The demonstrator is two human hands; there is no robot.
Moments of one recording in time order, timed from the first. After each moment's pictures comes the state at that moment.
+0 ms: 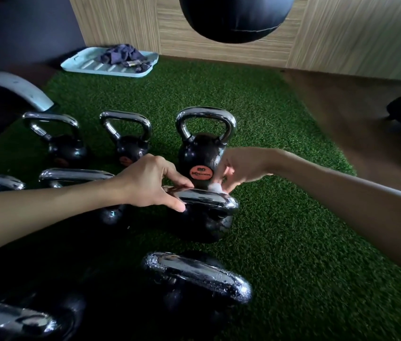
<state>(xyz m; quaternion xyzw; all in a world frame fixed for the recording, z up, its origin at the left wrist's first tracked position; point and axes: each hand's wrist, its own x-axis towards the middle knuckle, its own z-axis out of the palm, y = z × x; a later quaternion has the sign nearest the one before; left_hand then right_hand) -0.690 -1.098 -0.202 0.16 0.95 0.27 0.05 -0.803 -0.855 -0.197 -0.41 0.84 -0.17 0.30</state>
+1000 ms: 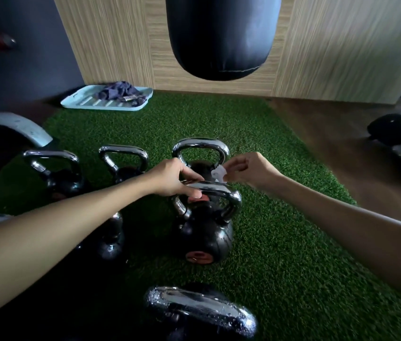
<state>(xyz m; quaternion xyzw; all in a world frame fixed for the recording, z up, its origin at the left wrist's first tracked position) -0.776 -1.084 -0.187 0.11 0.96 0.26 0.09 -0.818 -0.830 -0.201 -0.19 0.83 -0.52 0.10</state>
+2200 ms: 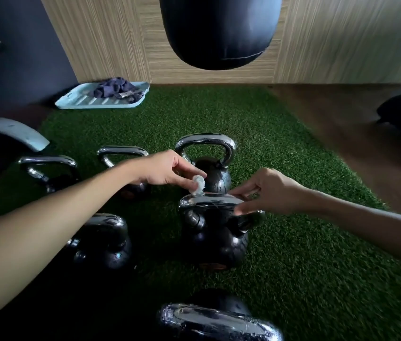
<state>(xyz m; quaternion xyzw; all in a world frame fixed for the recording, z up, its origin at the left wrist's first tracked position) -0.806 -1.115 -0.177 0.16 0.90 0.34 0.22 -0.782 -0.820 -0.204 -0.27 0.89 -0.34 0.15</state>
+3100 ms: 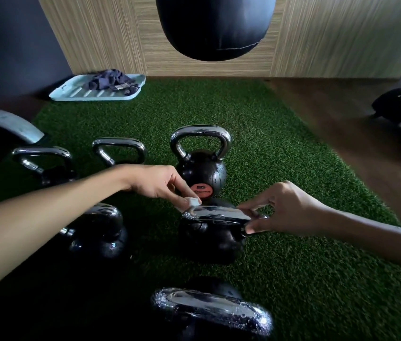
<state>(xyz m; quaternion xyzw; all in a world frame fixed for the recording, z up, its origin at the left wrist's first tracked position) -0.781 -1.114 -0.190 0.23 0.88 0.23 0.35 -0.733 -0.789 -0.210 -0.27 0.91 -0.27 0.14</state>
